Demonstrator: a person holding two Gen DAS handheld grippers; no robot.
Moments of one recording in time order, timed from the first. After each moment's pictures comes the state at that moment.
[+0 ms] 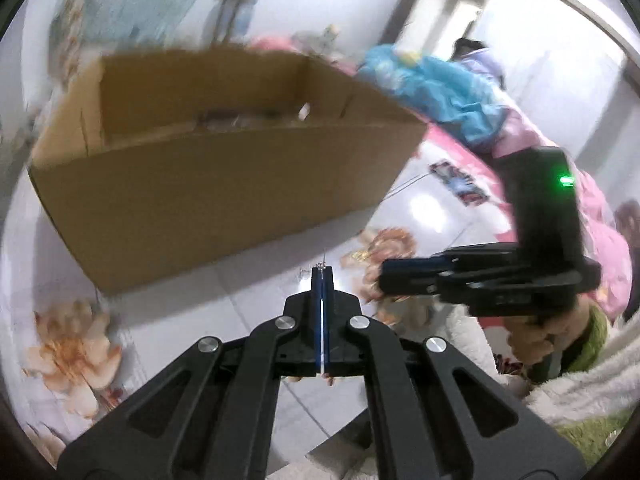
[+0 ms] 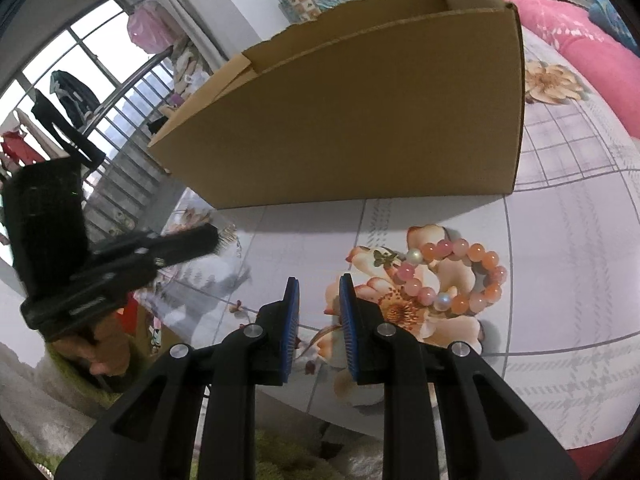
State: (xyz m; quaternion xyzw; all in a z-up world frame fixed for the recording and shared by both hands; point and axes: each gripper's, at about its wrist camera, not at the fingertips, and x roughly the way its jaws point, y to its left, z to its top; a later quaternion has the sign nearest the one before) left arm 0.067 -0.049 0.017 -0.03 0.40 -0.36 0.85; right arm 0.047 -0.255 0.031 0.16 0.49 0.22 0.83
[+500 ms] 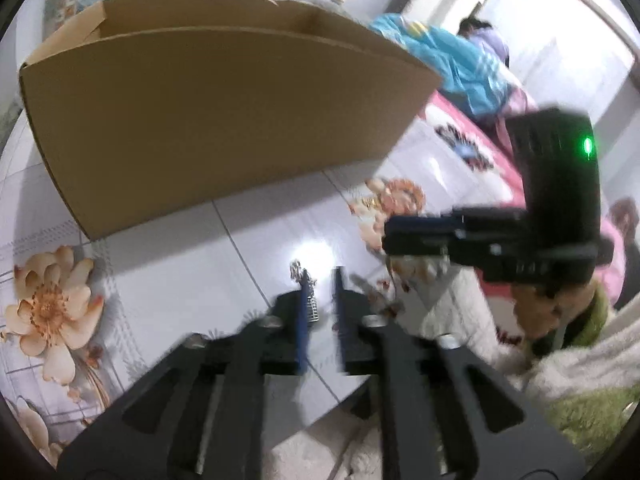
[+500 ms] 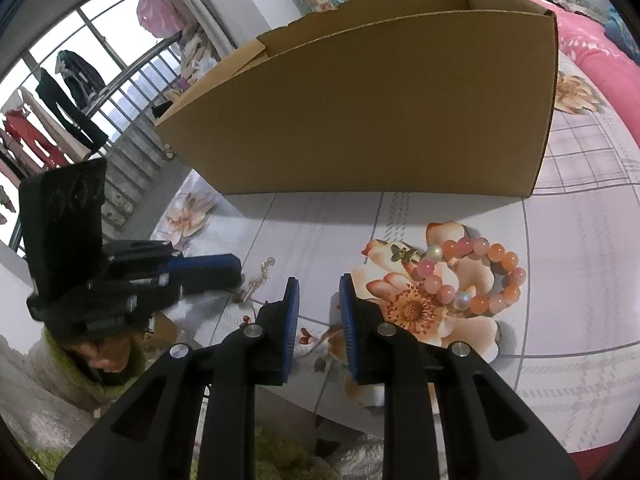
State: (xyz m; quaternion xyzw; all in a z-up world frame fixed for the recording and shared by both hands) left arm 0.063 -0.050 -0.019 -0.02 0.46 -0.36 0.81; right arm 0.051 -0.246 0.029 0.13 0.50 0.24 0.82
